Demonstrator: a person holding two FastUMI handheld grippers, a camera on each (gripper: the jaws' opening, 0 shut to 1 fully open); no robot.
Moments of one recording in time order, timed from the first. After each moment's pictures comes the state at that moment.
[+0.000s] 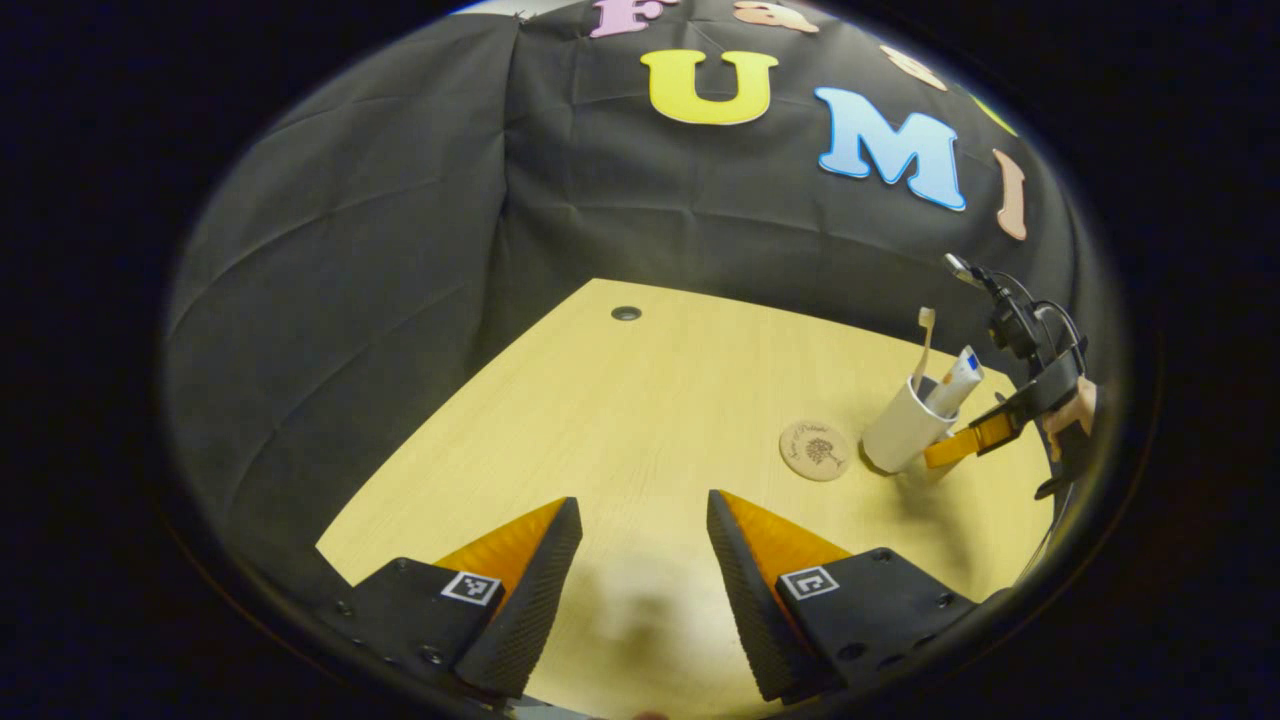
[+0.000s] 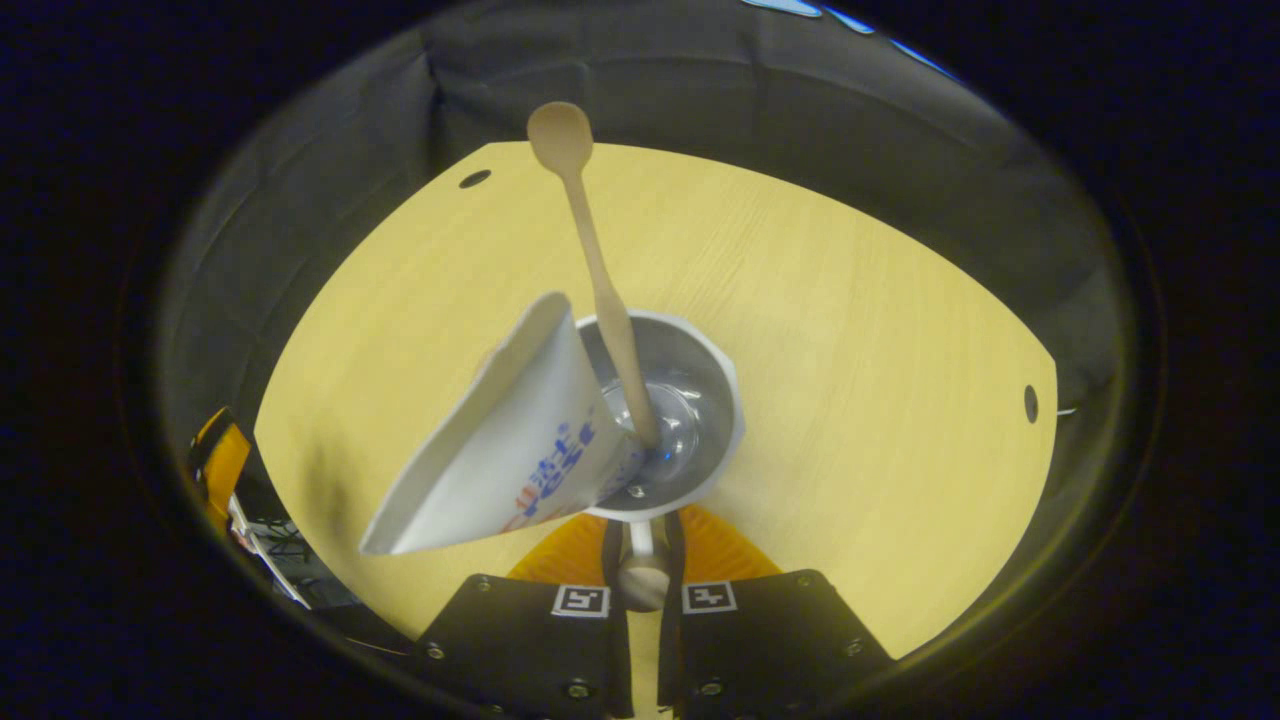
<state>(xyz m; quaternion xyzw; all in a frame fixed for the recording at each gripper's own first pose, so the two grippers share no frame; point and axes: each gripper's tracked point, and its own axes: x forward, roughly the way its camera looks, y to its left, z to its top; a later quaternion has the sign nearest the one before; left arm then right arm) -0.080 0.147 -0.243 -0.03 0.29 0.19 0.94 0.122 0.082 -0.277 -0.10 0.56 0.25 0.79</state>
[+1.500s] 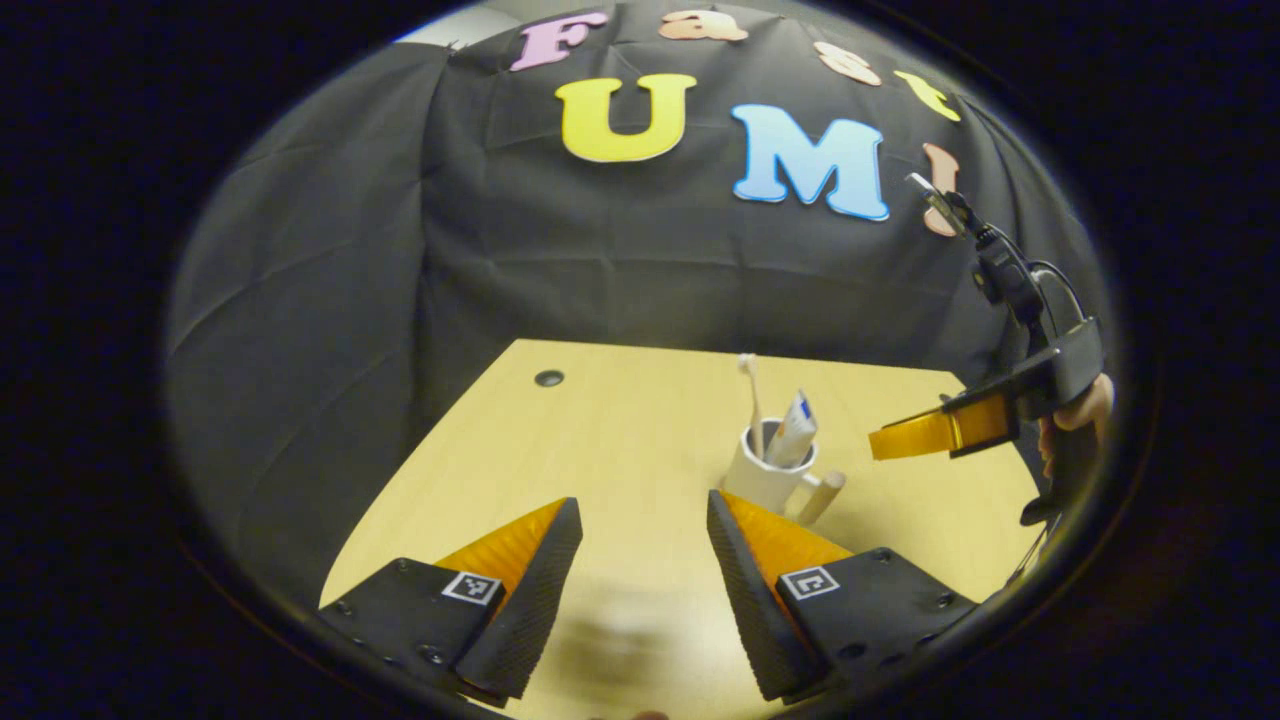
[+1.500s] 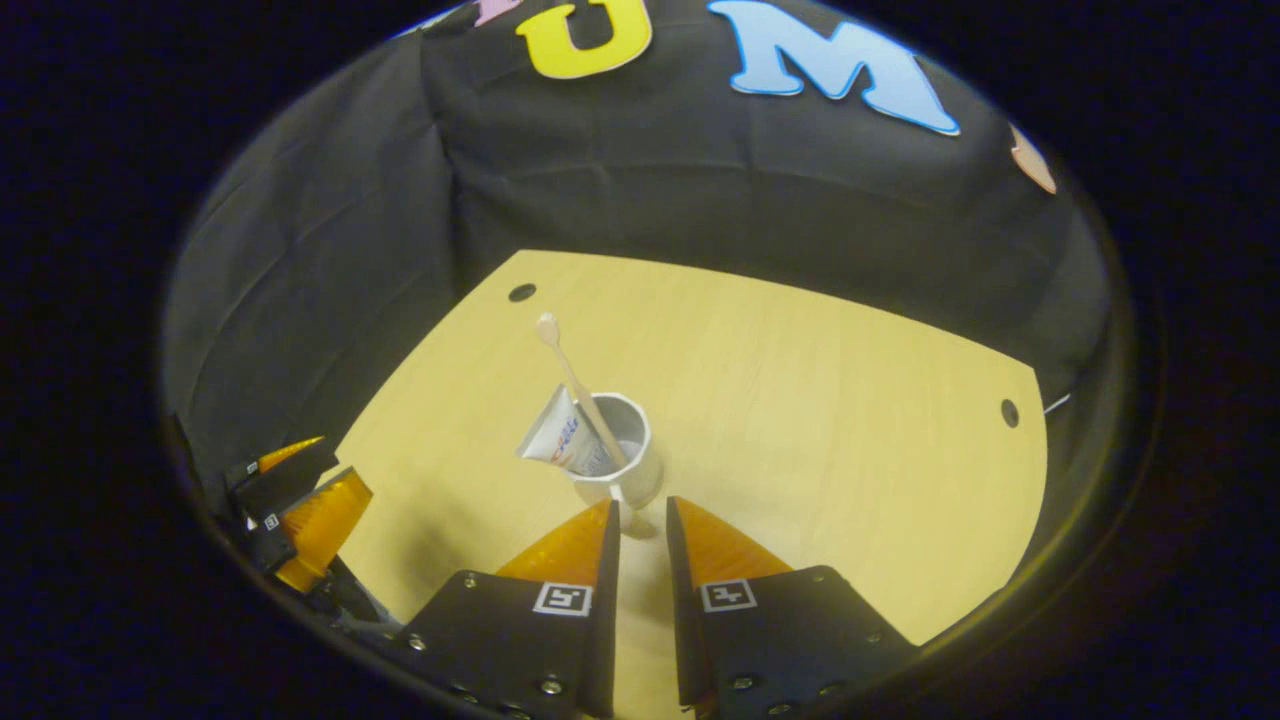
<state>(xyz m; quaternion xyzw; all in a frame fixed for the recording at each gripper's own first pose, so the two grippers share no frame) -0.039 0.121 -0.215 0.01 0.23 0.07 0.97 0.102 0.081 -0.148 -0.01 0.43 0.22 0.88</state>
